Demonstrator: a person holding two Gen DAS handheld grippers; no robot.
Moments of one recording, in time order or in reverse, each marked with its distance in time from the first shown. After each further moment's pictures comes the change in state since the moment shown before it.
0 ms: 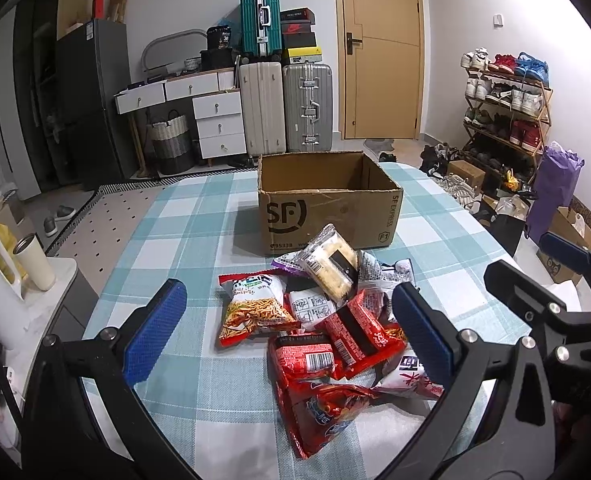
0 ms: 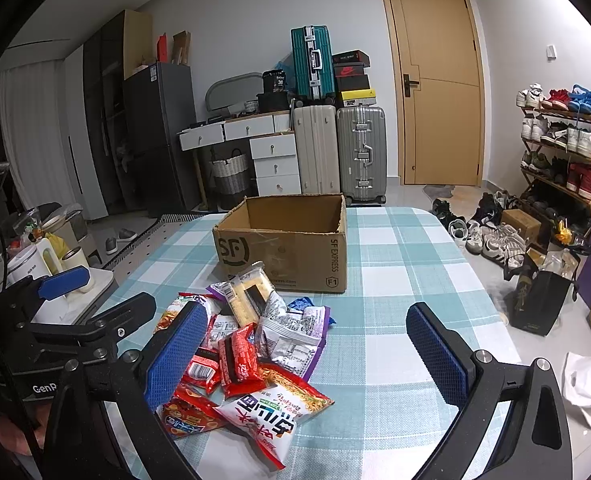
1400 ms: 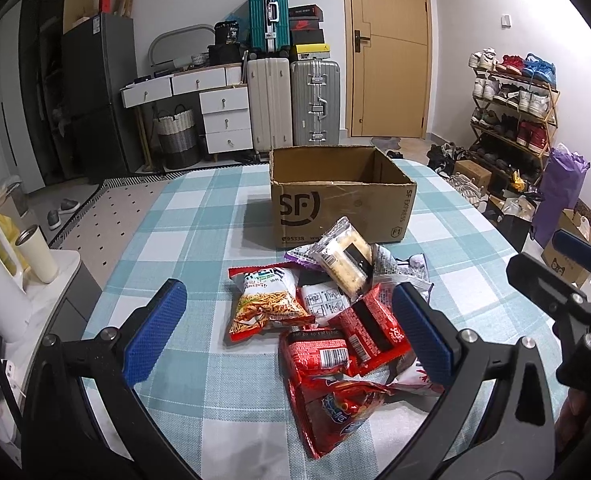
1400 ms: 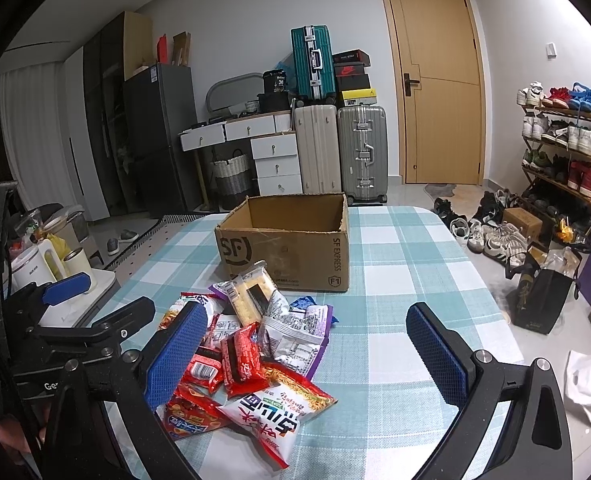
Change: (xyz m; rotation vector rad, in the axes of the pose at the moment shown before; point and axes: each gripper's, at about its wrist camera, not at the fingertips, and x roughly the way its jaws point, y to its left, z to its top) left arm 0.009 0.011 -0.008 -0.023 0.012 0.017; right arm 0.001 0.004 -0.001 0.007 0.002 0.009
